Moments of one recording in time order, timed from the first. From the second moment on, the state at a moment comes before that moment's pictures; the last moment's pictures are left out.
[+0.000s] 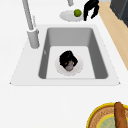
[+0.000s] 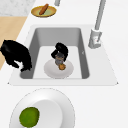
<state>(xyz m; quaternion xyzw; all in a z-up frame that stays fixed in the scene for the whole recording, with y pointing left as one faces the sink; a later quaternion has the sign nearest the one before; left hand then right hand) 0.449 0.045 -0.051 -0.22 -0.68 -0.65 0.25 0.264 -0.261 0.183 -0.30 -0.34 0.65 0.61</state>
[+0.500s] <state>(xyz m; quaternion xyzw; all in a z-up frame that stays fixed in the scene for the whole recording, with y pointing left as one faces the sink) 0.456 0.047 -0.045 -0.23 -0.68 -0.65 0.27 0.264 -0.261 0.183 -0.30 -0.34 0.65 0.61</state>
